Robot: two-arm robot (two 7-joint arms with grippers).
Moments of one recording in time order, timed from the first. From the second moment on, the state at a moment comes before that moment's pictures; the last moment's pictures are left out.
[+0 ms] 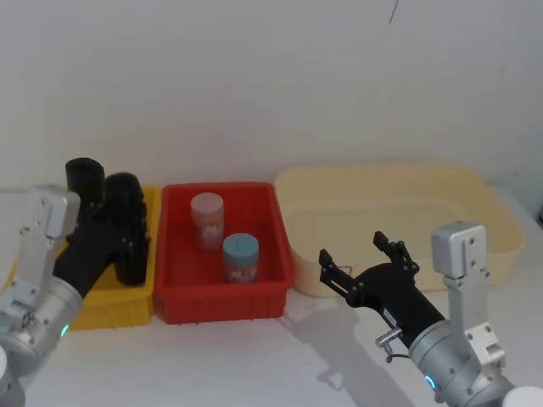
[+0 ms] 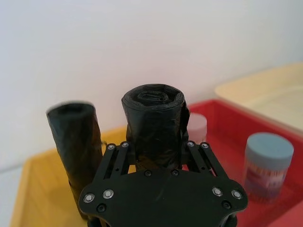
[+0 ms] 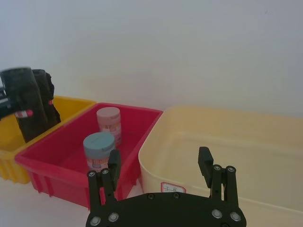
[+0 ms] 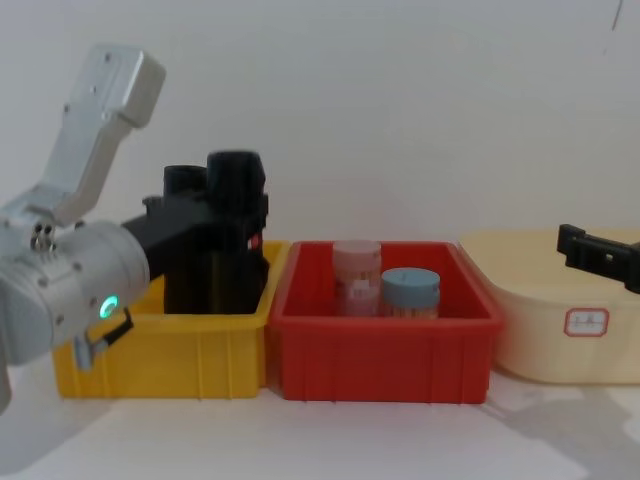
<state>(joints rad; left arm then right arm) -0.42 0.22 0.39 -1.27 -0.26 -0.15 -0.21 -0.01 0.34 -0.23 -1.77 0.29 0.03 0.07</state>
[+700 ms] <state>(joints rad) -0.44 0.23 0.40 -1.53 -0.14 -0.02 -0.13 -0.01 0.34 -0.23 -1.77 0.29 0.03 0.07</state>
